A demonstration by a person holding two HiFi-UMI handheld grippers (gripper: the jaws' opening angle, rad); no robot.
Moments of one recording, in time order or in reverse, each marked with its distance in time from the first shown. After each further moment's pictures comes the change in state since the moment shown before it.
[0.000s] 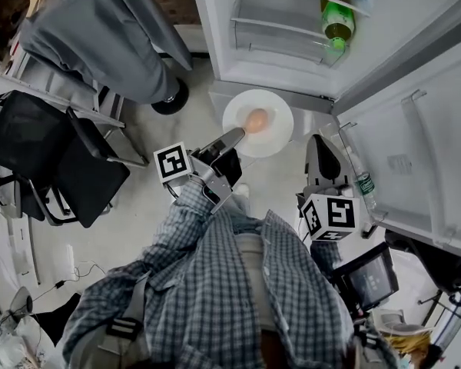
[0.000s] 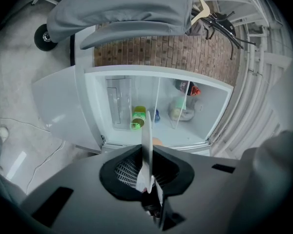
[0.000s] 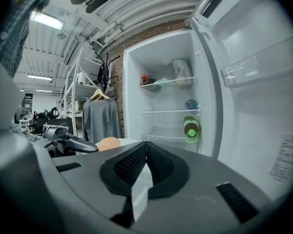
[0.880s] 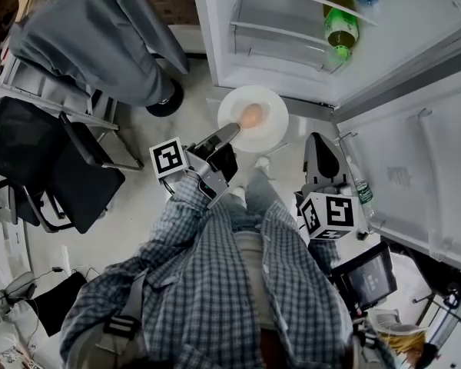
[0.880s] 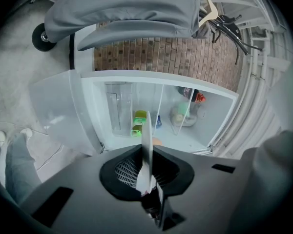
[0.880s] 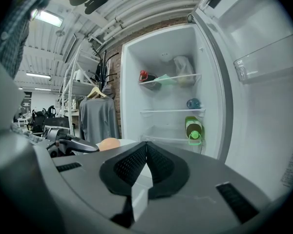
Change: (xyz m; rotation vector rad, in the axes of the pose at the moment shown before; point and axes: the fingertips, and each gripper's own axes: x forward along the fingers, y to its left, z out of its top) left arm 0.015 0.009 0.045 -0.013 -0.011 -0.003; right arm 0.038 0.000 0.005 -0.011 0.007 -0.009
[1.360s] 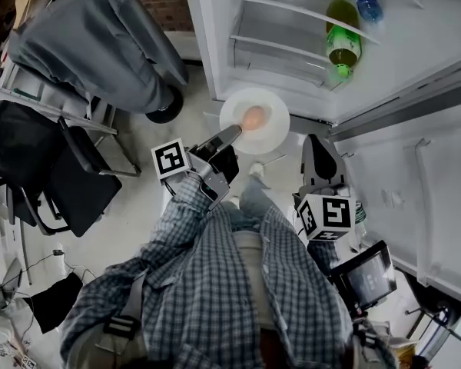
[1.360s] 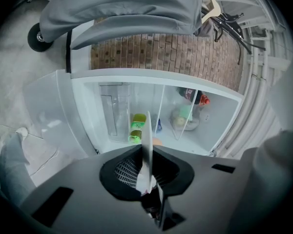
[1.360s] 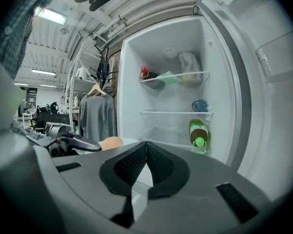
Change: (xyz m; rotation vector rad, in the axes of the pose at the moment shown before) left arm 0.042 -0.004 0.027 0.006 -0.027 -0.009; right arm 0.048 -0.016 0.020 -0.049 0.009 0.052
